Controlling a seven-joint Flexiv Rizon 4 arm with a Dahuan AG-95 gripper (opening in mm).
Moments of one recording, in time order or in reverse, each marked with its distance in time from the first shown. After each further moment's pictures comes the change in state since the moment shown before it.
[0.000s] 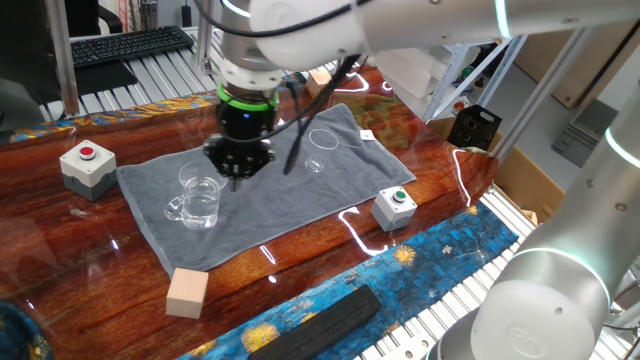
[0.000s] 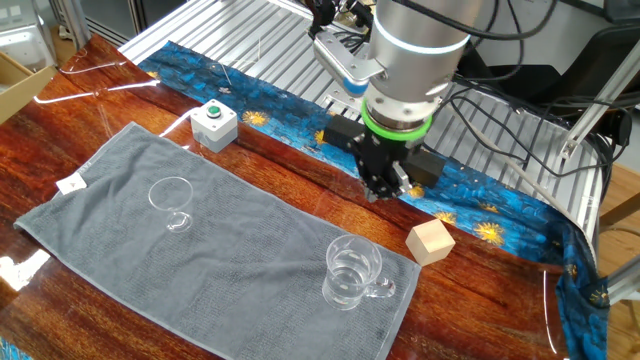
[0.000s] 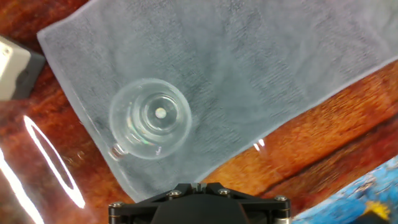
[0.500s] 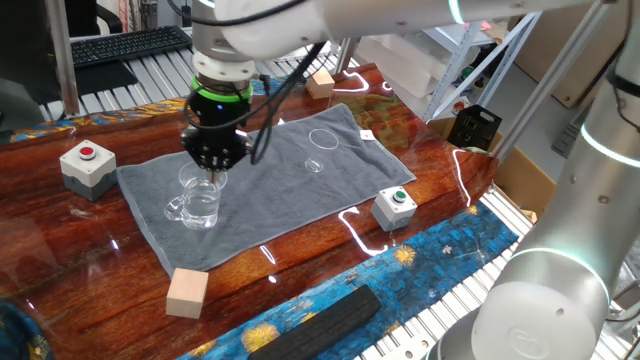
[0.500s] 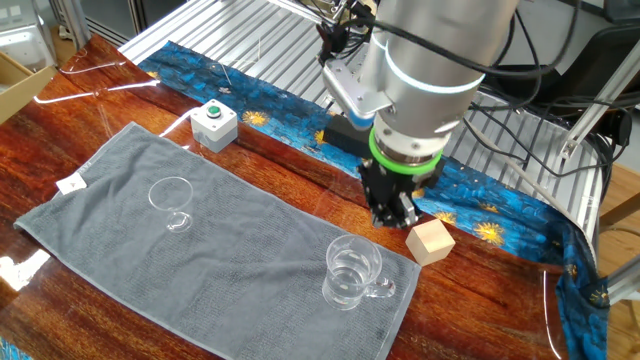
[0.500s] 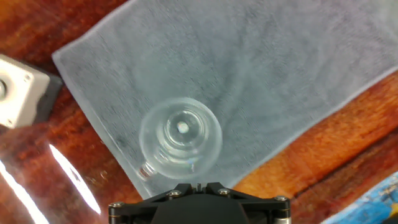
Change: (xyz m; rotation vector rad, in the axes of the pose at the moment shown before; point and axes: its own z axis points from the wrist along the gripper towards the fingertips) arm -0.022 0.035 0.004 0.006 -0.005 0.043
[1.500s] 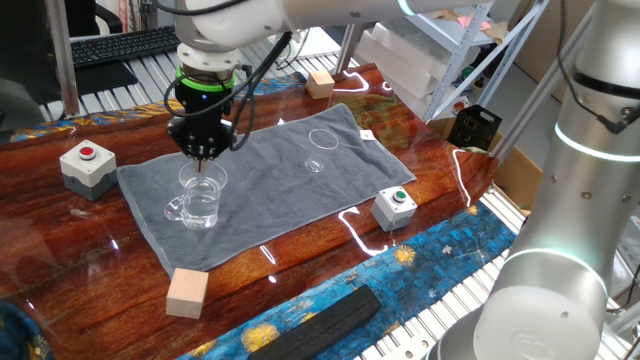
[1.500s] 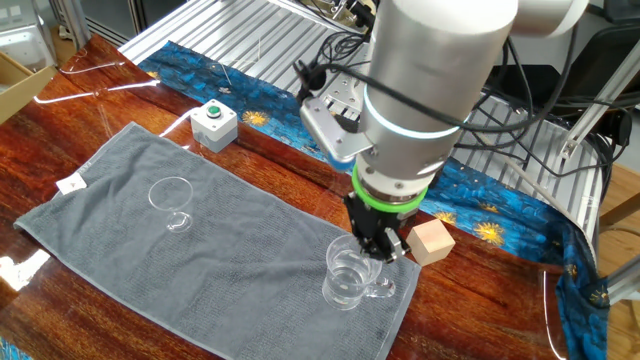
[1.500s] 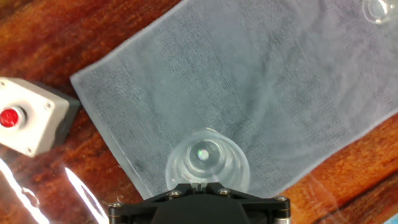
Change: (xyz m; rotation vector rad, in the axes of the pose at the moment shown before) arm -0.040 0.025 0.010 0.005 0.011 -0.019
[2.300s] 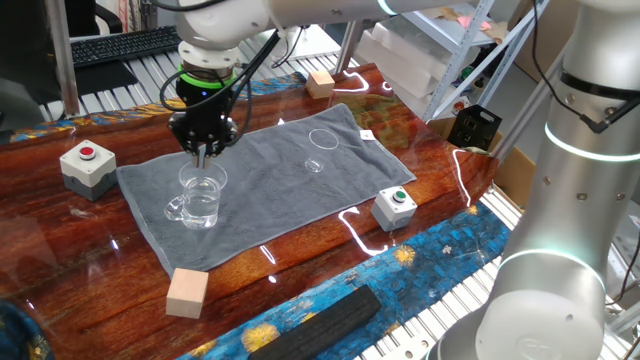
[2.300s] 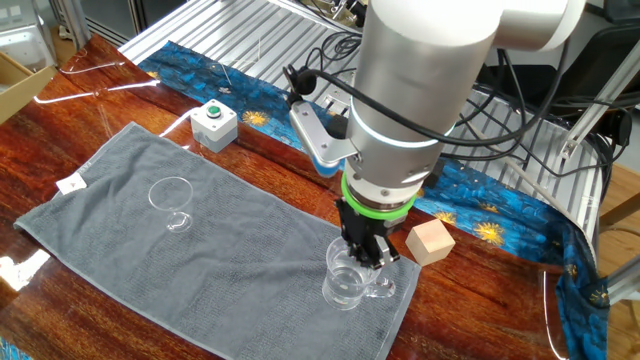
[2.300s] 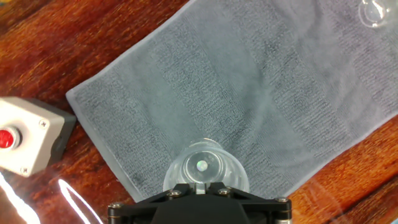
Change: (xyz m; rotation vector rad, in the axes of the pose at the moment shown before) arm -0.011 -0.003 0.006 -0.003 -0.008 0.077
